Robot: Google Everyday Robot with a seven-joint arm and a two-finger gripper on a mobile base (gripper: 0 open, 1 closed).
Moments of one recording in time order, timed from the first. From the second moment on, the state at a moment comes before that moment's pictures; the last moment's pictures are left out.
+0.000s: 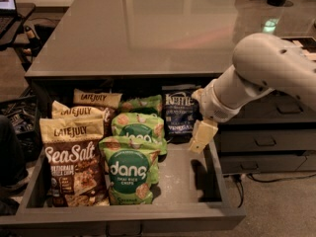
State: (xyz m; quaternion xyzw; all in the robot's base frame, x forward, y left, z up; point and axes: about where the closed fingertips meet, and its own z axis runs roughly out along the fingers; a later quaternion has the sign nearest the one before) arm 0.517 -0.110 0.774 -0.63 0.74 0.09 0.22
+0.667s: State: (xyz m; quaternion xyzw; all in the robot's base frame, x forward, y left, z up) arm 0.524 -0.100 0.754 -0.62 0.74 0.11 0.23
